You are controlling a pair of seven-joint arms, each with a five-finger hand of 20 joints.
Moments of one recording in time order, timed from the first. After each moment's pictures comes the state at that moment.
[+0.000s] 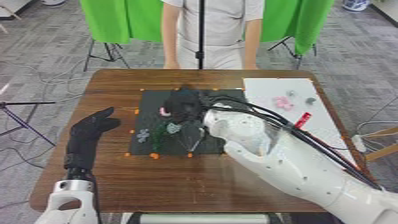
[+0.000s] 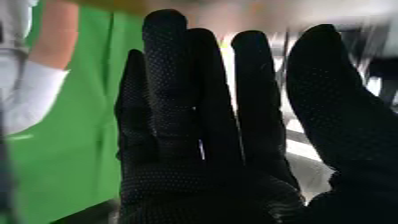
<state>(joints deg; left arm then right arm) 120.1 -72.0 -95.9 -114.2 65.1 6.0 16.4 -54.9 -62.1 33.3 -97.7 -136.9 -9.1 6.2</state>
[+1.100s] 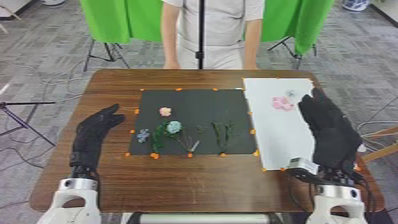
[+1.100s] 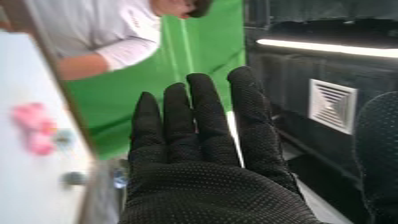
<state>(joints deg) 119.2 -72.0 -94.5 -113.8 66.3 4.2 17.4 -124.4 -76.9 93.0 -121.9 -65.2 7.9 -23.9</state>
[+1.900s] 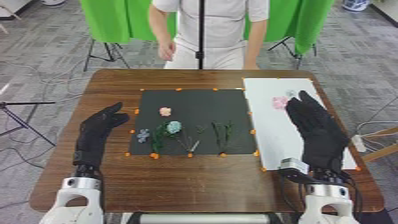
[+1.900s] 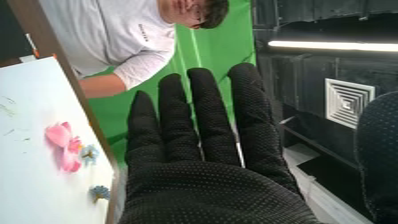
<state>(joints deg) 118.9 -72.5 -94.0 -114.3 66.7 3.5 17.2 -123.2 -77.3 90.7 -121.1 -64.1 7.2 -22.8</state>
